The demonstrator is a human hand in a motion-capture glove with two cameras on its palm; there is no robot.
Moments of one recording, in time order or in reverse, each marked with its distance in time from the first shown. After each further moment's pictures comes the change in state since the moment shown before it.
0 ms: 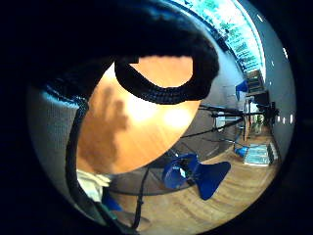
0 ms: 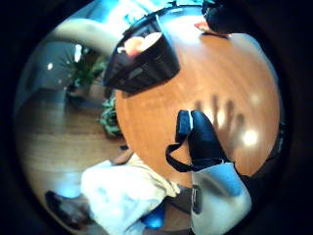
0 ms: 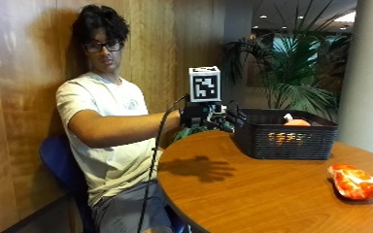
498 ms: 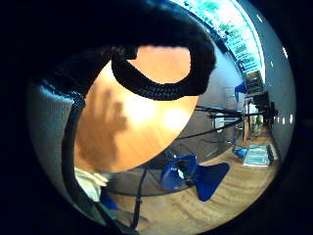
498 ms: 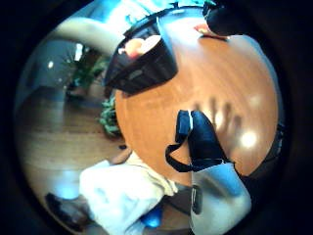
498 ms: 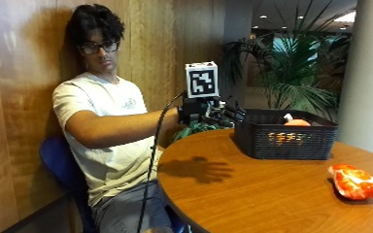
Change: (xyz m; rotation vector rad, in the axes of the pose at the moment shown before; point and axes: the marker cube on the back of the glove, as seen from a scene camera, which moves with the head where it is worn) arm 0.006 0.004 -0.011 0.023 0.019 -0.012
